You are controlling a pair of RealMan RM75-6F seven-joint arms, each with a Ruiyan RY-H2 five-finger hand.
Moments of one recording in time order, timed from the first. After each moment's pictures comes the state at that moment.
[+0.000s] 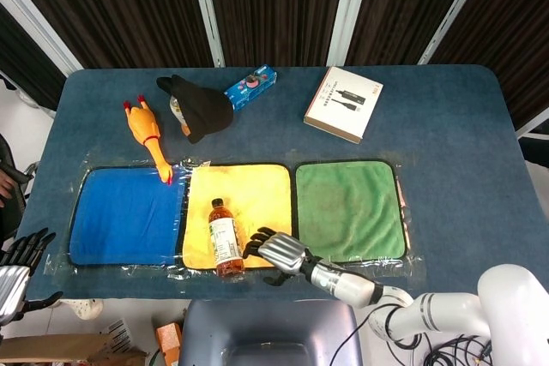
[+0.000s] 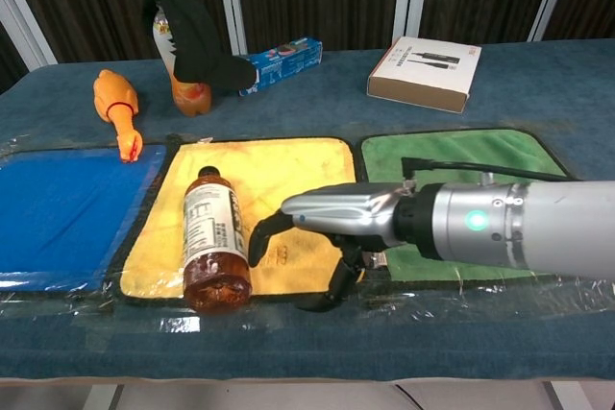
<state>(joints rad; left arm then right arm) -0.08 -1.22 0.08 -1.18 1.59 1.44 -0.35 0.91 -1.64 0.08 -1.52 -1.34 0.63 -0.07</state>
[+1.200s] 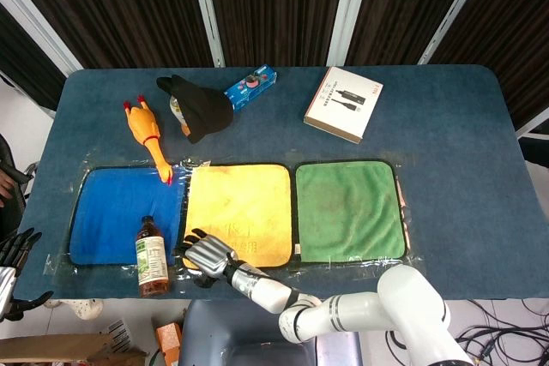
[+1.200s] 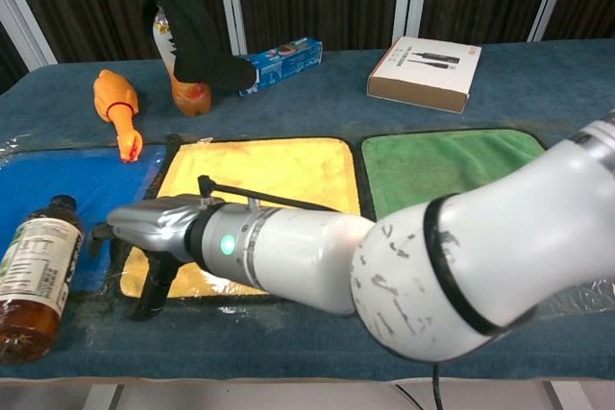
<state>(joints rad) -0.06 -1.21 0.07 -1.15 1.57 1.46 -0.42 1.25 -2.05 0.27 -1.25 -0.84 0.63 -0.43</state>
